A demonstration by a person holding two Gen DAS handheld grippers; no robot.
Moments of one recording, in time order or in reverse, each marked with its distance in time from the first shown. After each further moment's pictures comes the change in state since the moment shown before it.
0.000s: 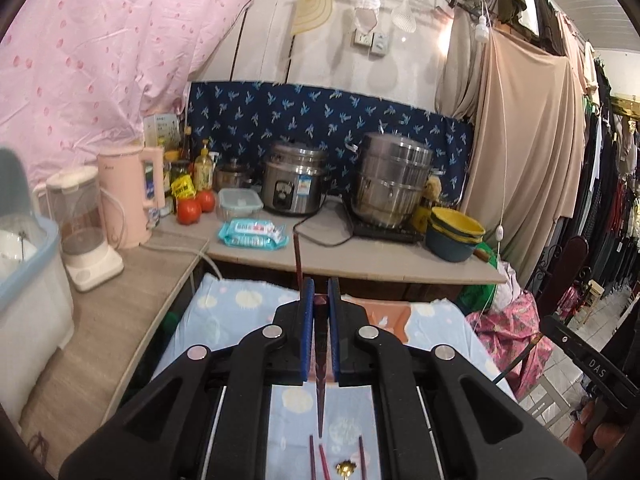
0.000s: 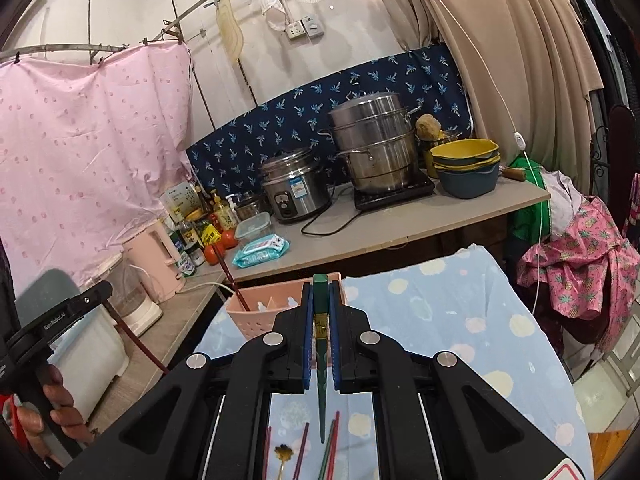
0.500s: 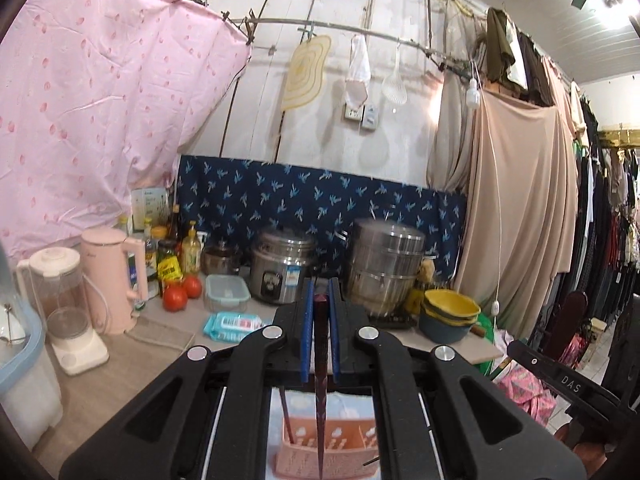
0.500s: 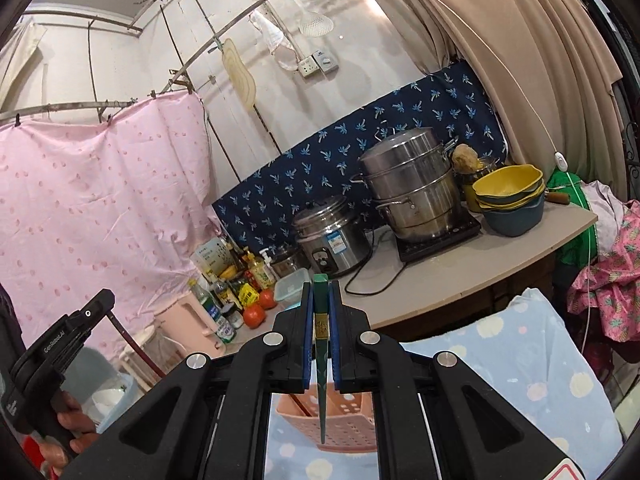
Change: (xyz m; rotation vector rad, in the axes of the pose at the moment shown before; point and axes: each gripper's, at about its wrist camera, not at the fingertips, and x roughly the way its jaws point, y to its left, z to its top) left arm 0.020 -0.014 0.089 0.003 -0.252 -0.031; right arm 0.057 0.018 0.084 0.116 -0.122 0.137
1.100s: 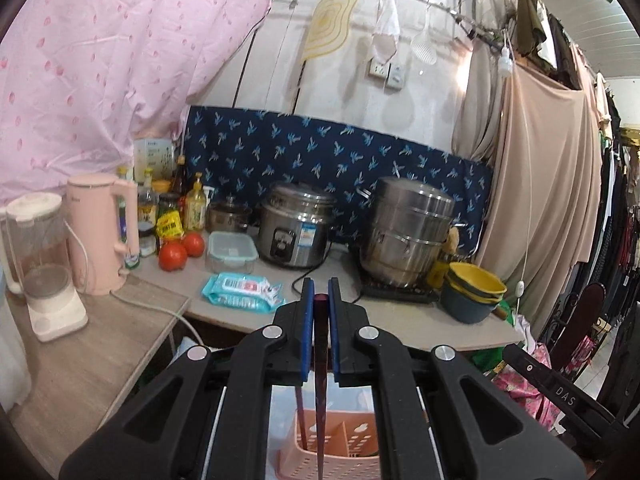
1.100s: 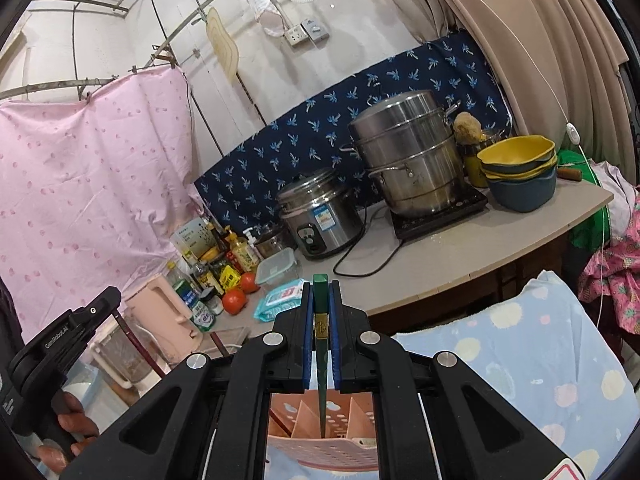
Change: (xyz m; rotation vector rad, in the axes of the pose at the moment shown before) left arm 0.085 0.034 -0.068 -0.052 0.136 0.048; right arm 0.089 -0.024 -0.049 -0.018 0.101 -0.057
